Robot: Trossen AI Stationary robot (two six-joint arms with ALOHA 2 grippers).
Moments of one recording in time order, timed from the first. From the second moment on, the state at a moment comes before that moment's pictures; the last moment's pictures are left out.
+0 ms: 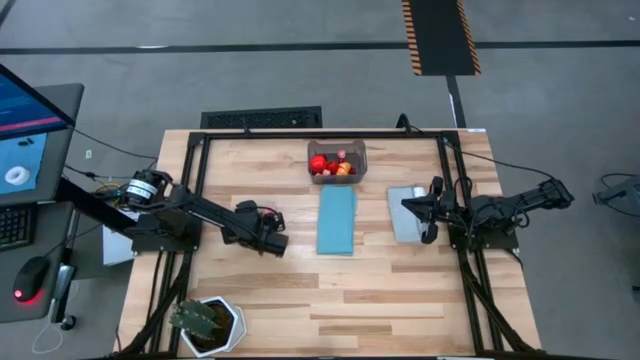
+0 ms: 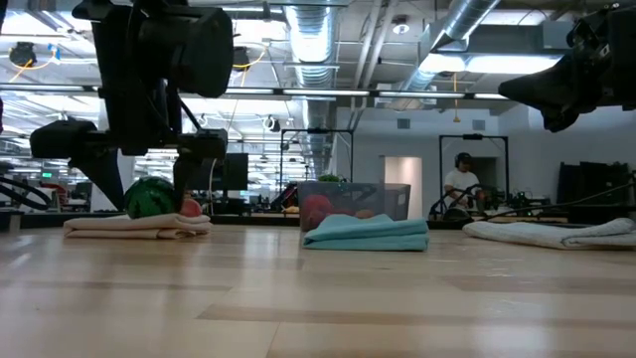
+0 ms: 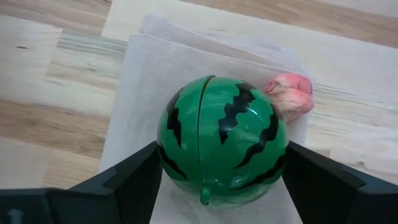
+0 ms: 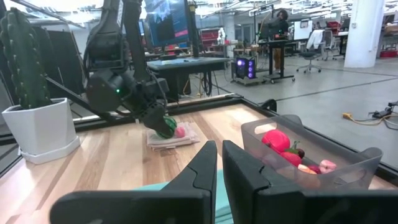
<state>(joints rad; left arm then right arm) -0.23 1.70 0.96 -1.00 -0.48 -2.09 0.31 0.05 0.01 0.06 0.55 0.03</state>
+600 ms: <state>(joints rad) -0.25 1.70 1.07 -1.06 -0.58 -1.99 0.31 0.05 0.01 0.06 0.55 0.03</state>
